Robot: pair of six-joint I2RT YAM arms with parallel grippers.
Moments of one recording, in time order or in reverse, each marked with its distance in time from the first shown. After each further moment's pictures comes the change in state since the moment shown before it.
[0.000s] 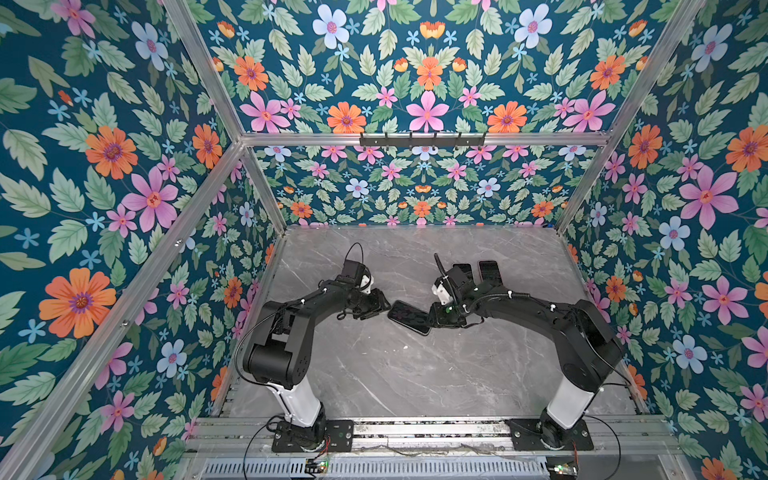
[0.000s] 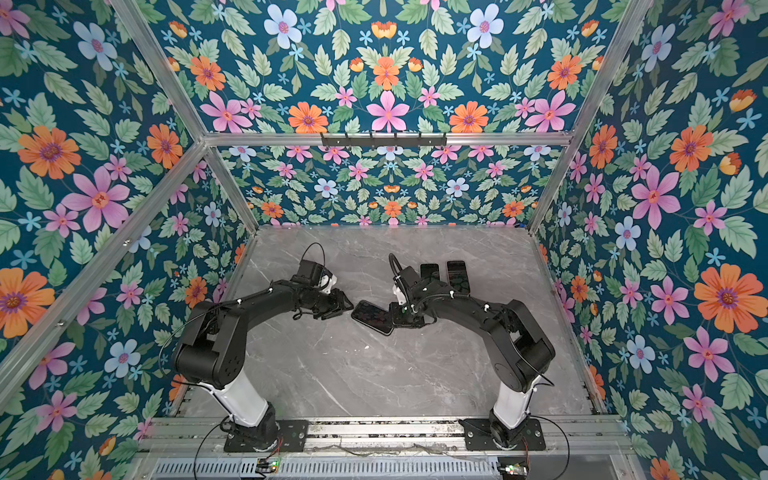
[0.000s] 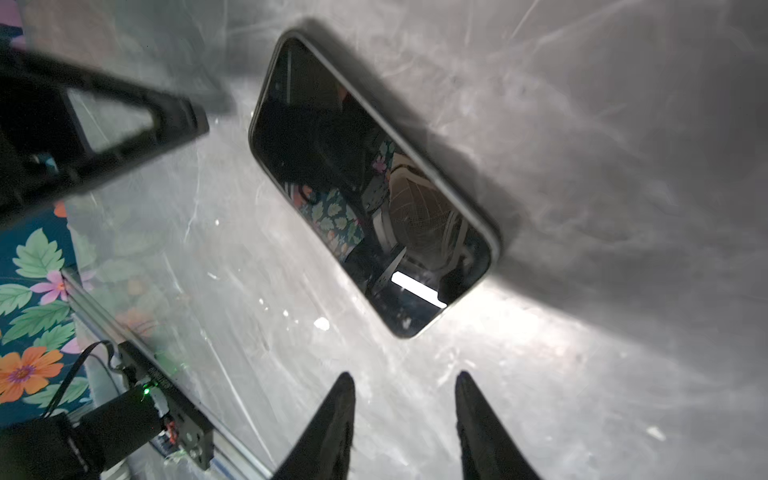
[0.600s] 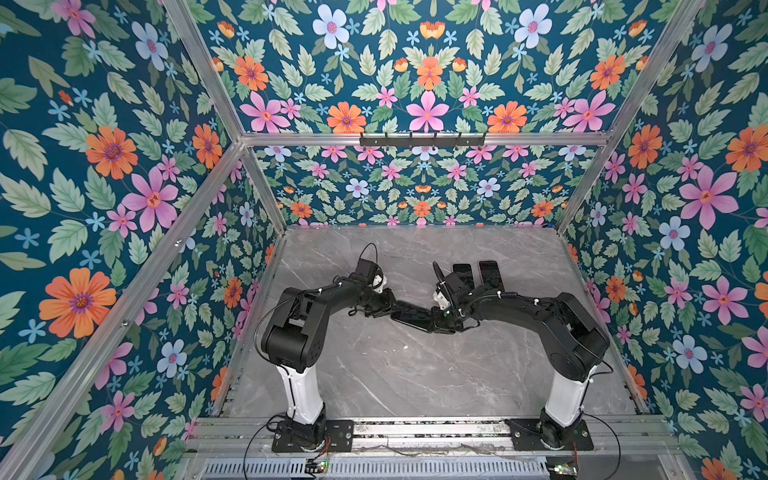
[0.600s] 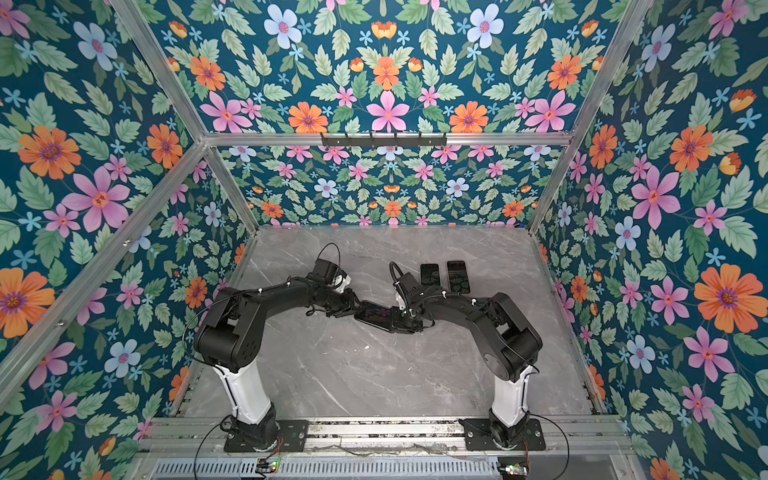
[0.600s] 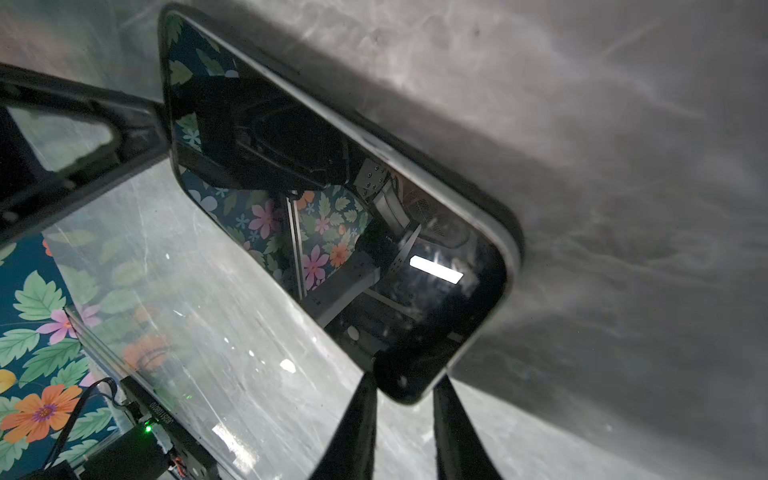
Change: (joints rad) left arm -0.066 0.164 0.115 0.051 0.043 -0.002; right arm 0.025 0.086 -0.048 0.090 -0.041 0.136
